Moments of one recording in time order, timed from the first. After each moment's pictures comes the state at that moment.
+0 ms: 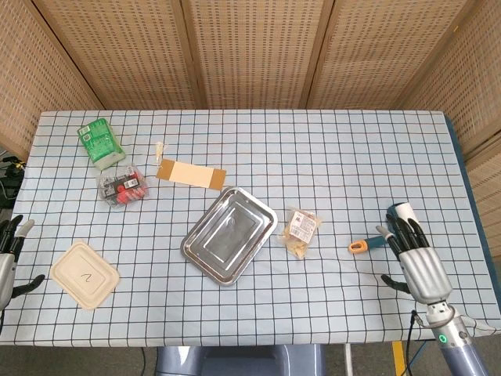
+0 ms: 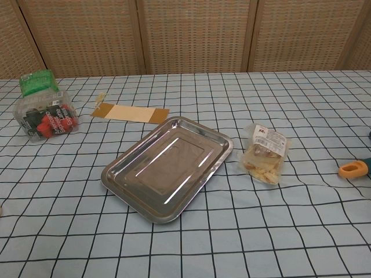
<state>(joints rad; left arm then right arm) -0.06 -1.12 -0.04 -1.65 1.44 1.50 0.19 0.21 -1.22 0.06 -1.56 -1.62 1.38 -0.04</state>
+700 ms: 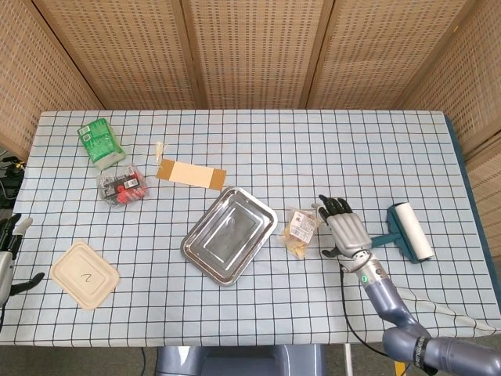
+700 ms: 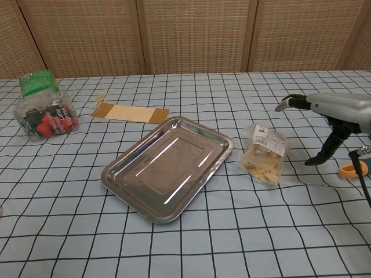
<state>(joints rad) -0.07 -1.12 -0.05 -1.62 1.43 1.49 0.13 0.57 -1.45 0.22 -1.57 -1.08 0.93 -0.39</state>
